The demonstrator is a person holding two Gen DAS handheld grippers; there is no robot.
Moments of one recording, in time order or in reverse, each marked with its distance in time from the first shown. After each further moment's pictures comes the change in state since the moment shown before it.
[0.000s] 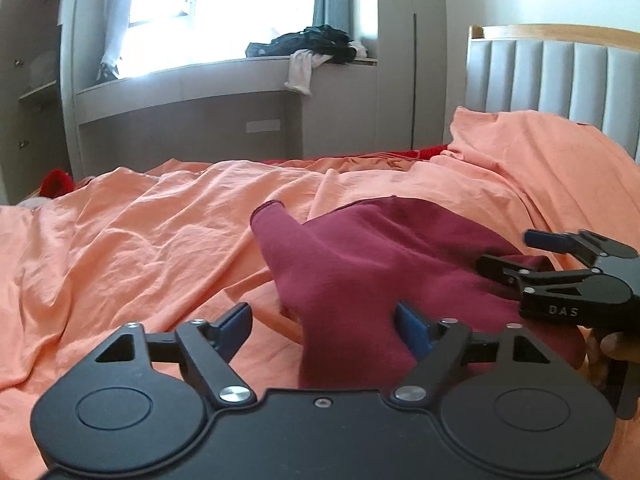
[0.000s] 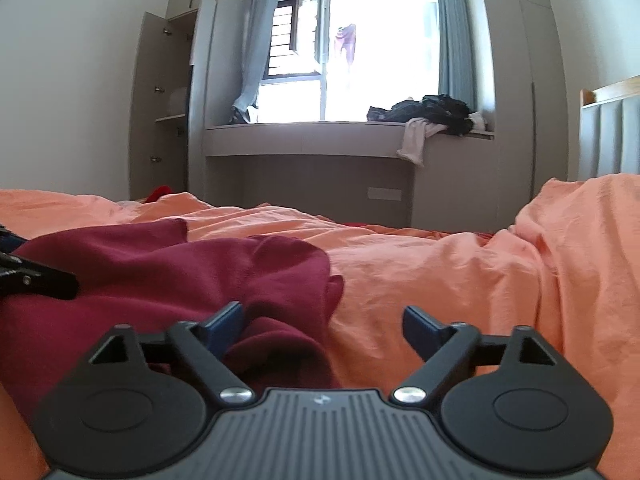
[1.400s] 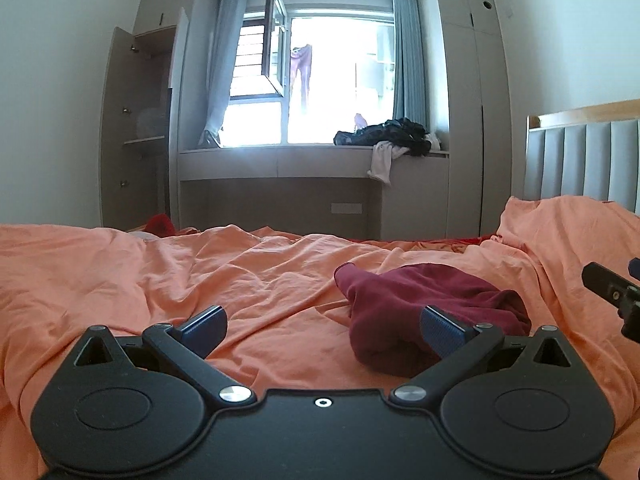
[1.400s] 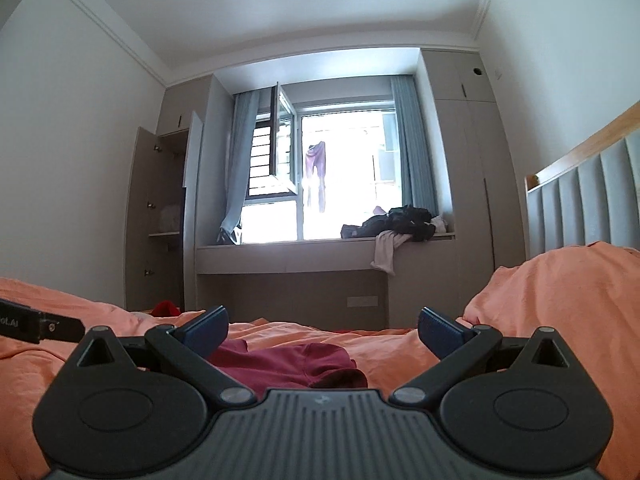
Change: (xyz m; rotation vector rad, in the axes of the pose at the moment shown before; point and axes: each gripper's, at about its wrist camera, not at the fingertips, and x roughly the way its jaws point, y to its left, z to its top) left arm -0.189 -0.032 -0.067 -0.099 -0.285 0.248; right arm -0.208 0.056 -0.012 0.086 -0.371 -0.070
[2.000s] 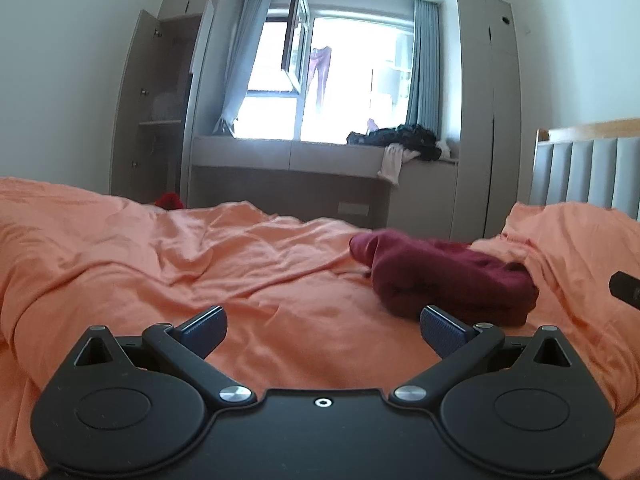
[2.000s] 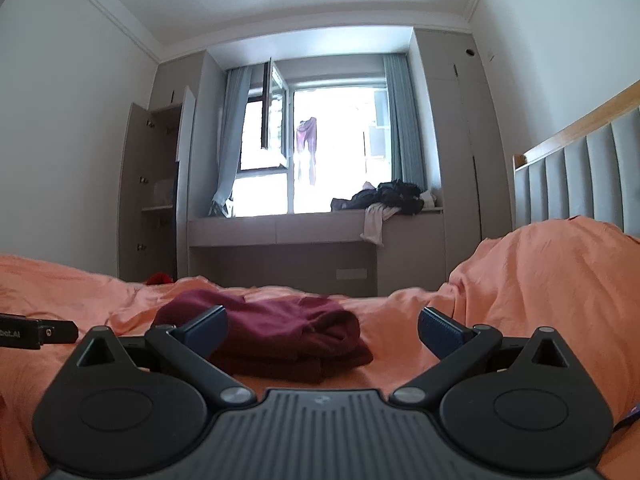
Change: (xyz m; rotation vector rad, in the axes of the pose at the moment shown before) left arm -0.014 0.028 -0.063 -0.072 -0.002 0.002; right arm -0.037 0.011 -0.026 -0.013 0.092 -0.029
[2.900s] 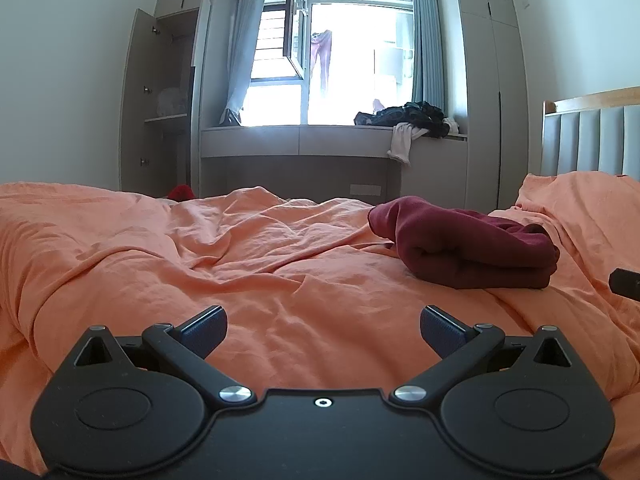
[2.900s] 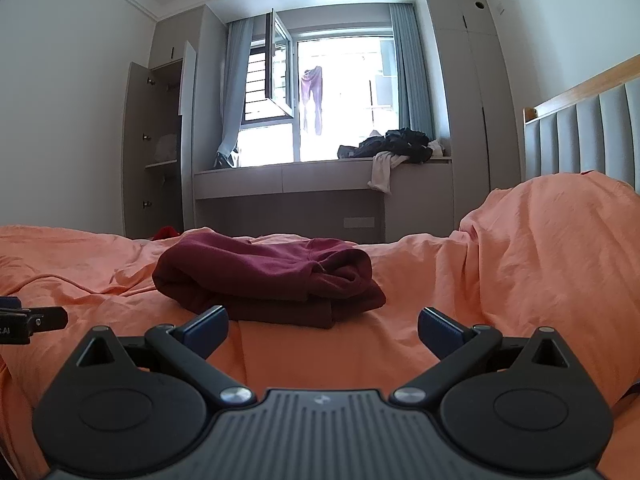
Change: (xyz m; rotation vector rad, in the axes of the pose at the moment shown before) left arm 0.000 0.010 -0.015 0.053 0.043 0.040; right arm 0.014 0.001 -0.014 0.013 0.160 0.021
